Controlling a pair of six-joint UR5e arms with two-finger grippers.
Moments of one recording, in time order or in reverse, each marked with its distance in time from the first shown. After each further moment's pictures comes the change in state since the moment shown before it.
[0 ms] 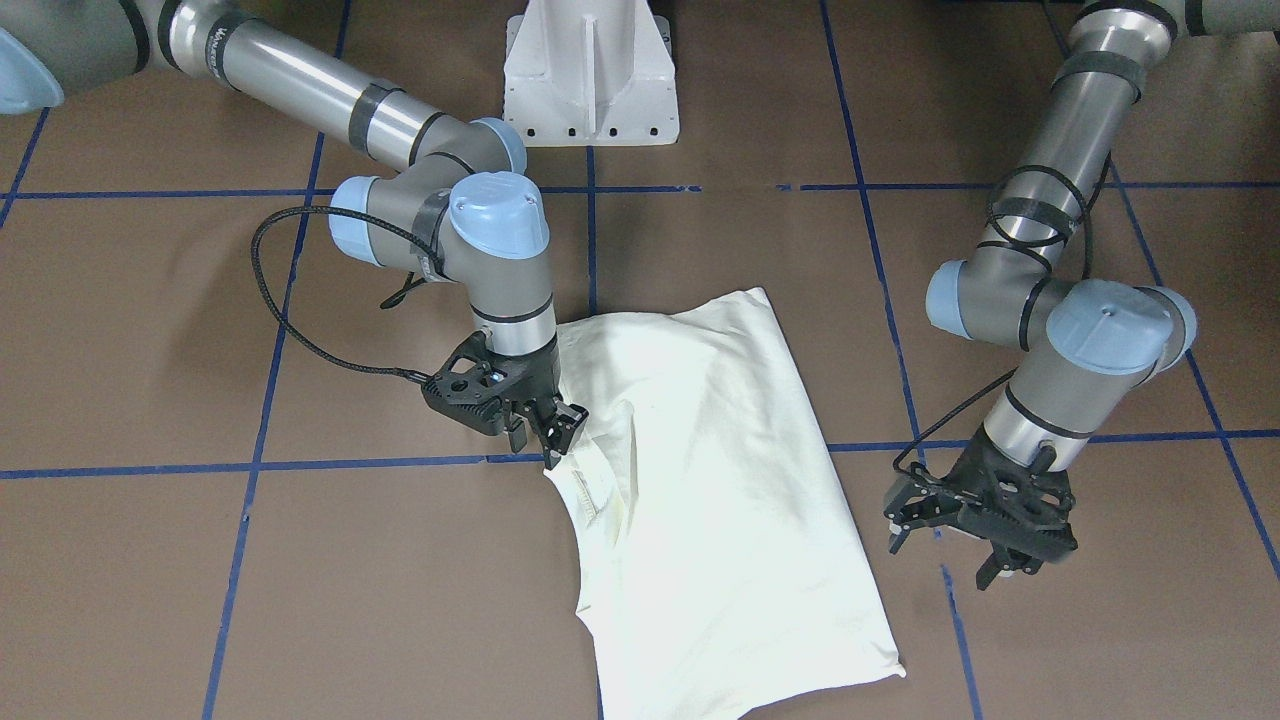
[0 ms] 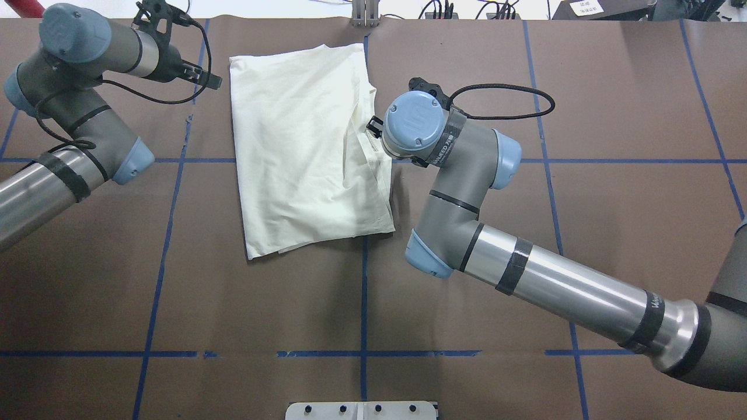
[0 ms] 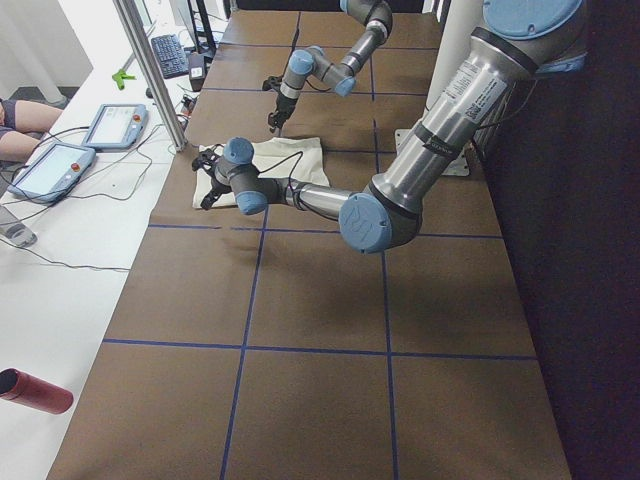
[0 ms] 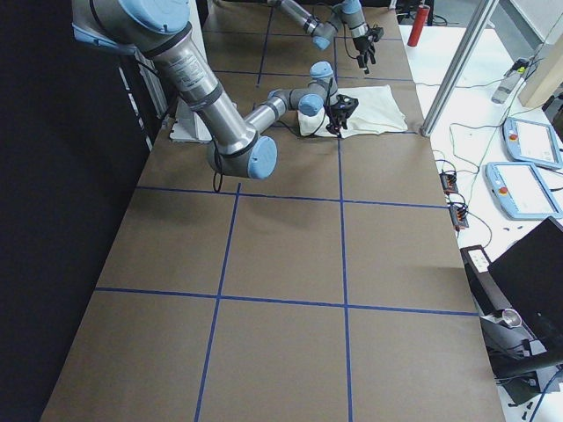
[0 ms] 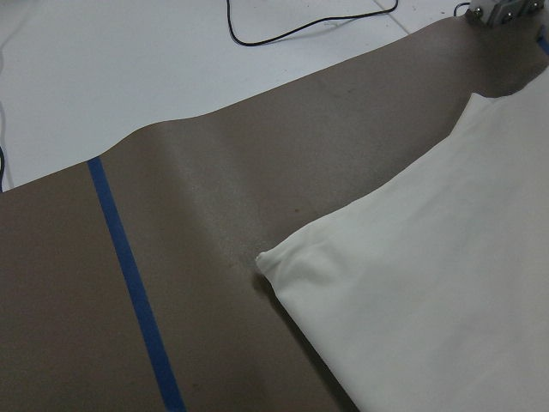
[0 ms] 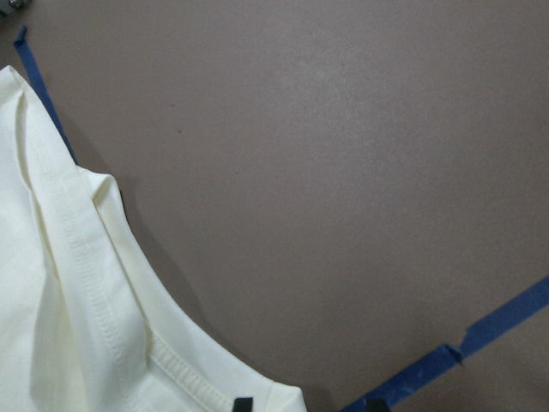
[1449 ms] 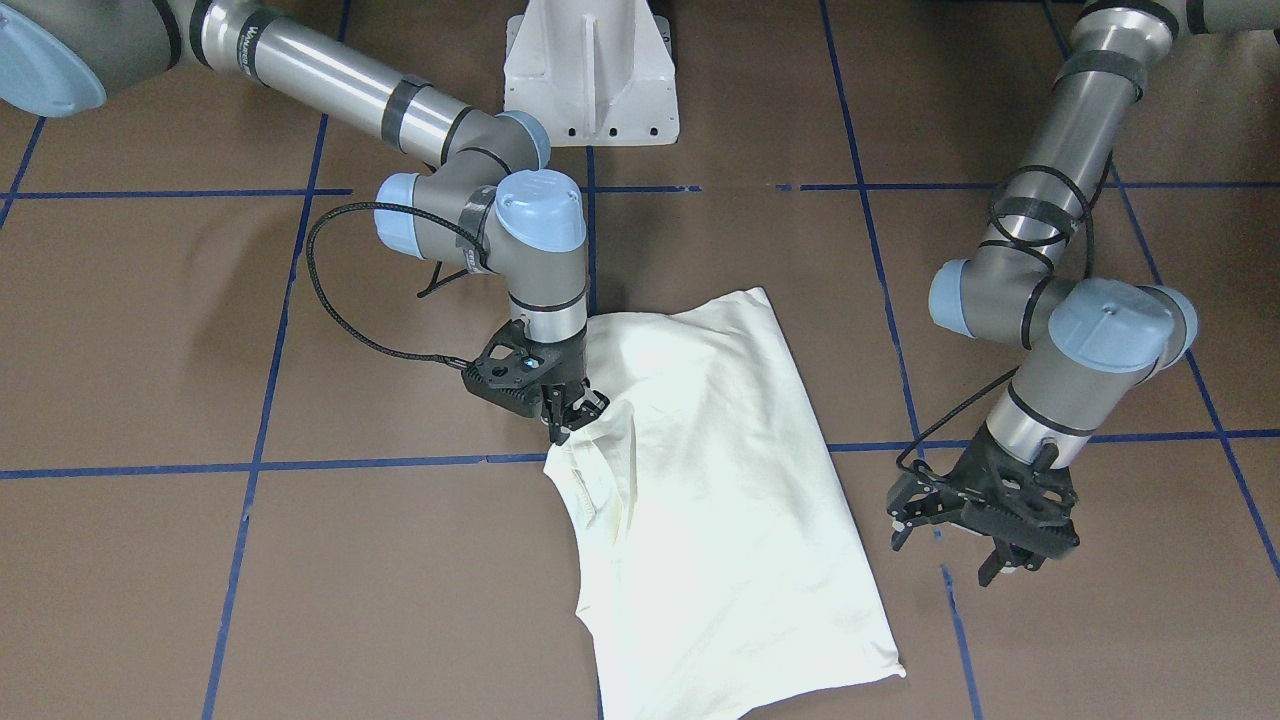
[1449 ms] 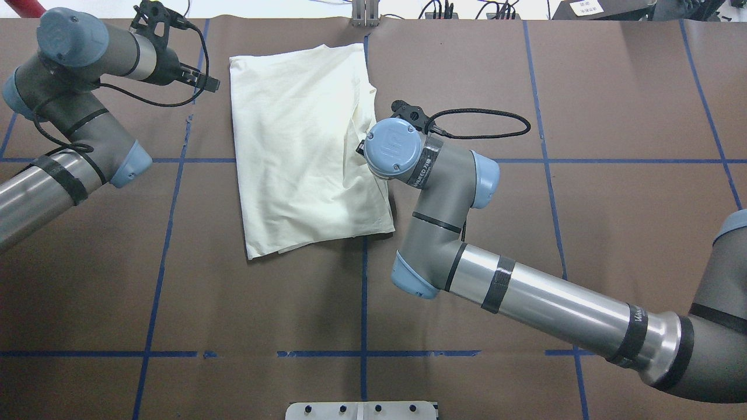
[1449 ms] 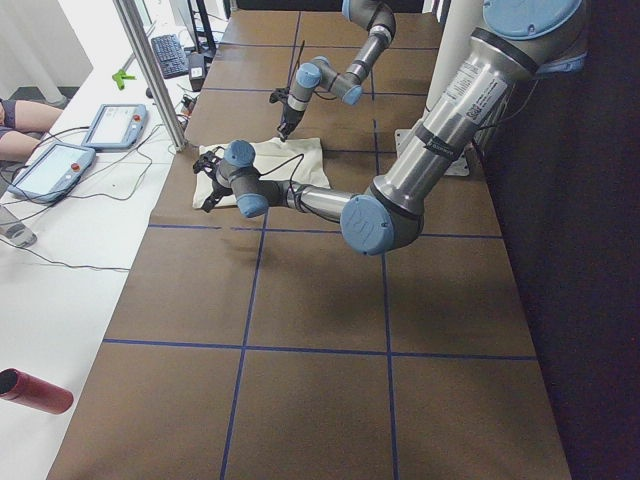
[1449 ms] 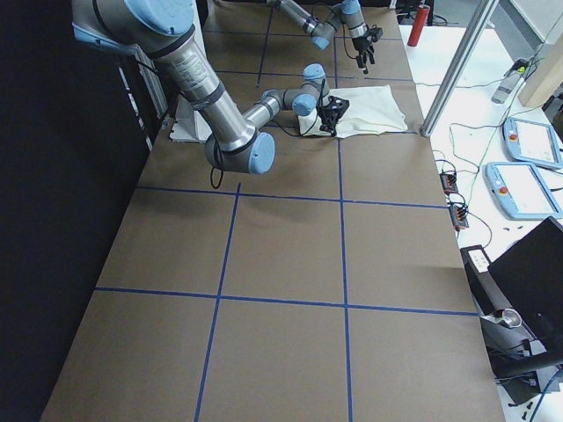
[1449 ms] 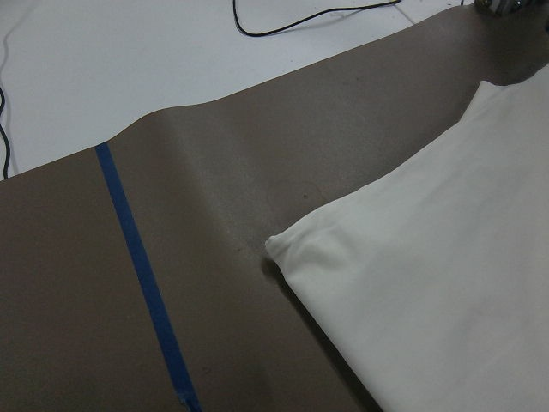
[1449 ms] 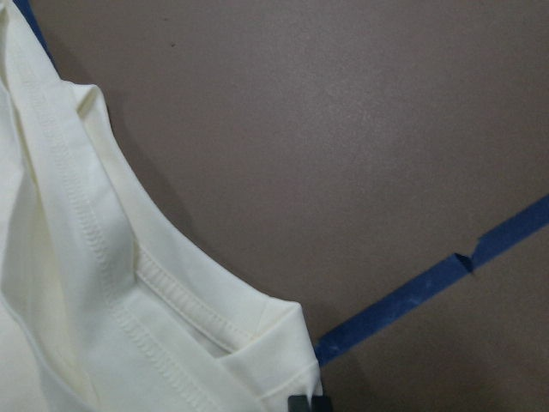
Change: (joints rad) left arm 0.004 0.011 -0.004 -0.014 0.001 -0.005; right arm -0.049 0.014 -0.017 -0.016 -0.029 0.008
